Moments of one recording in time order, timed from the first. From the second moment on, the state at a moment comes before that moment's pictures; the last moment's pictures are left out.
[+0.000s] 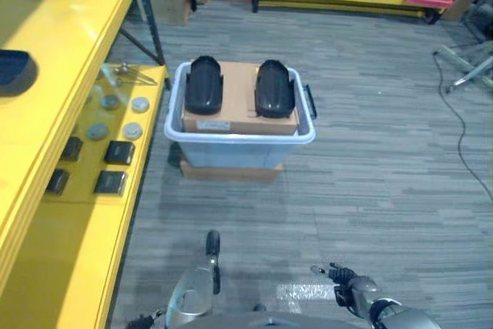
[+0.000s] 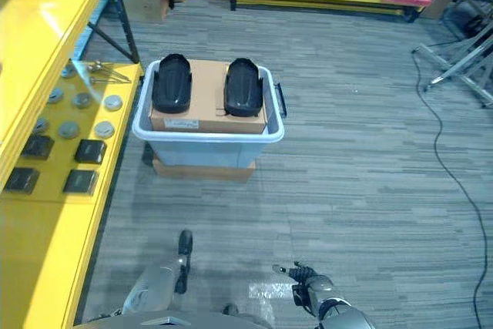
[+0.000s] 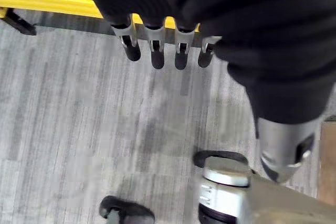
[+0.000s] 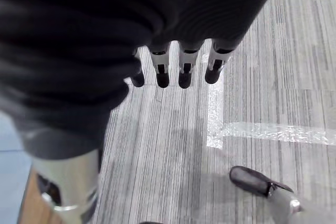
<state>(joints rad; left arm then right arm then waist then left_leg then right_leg) 0.01 0.25 -0.20 1.26 -0.29 -0.02 0.06 -0.19 -0.31 0.25 1.28 0.25 0.00 0.08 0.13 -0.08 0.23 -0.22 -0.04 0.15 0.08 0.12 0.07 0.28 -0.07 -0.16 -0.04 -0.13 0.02</state>
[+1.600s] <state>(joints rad) -0.10 0.31 -0.30 1.08 -0.33 -0.07 0.08 -0.52 -0.67 0.22 0.61 0.21 -0.14 -0.36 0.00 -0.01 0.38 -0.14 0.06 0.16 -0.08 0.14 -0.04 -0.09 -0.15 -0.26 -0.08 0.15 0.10</state>
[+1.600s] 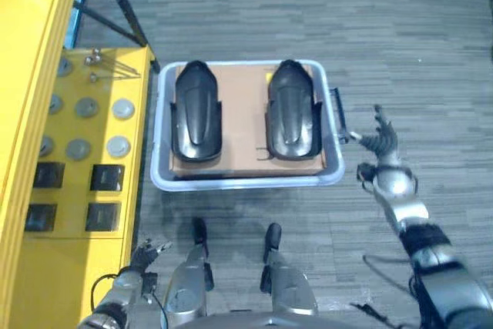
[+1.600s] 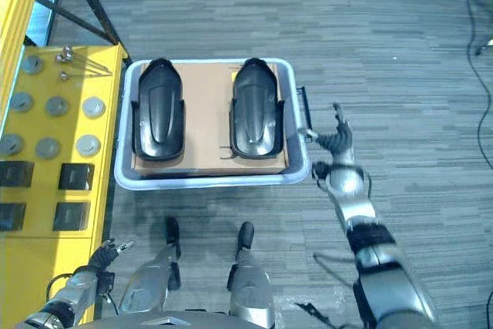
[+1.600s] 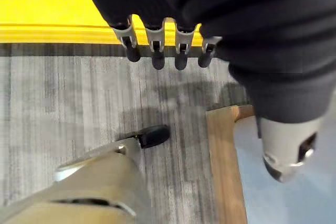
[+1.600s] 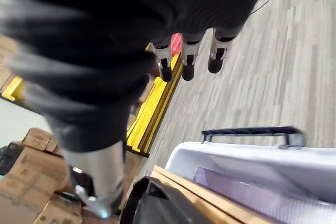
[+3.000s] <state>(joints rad) -0.03 0.54 -0.20 0.23 -0.39 0.05 0.17 -0.23 -0.74 0.18 0.28 -0.04 0.03 -0.34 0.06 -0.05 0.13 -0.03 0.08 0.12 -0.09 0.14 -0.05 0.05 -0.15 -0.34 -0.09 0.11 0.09</state>
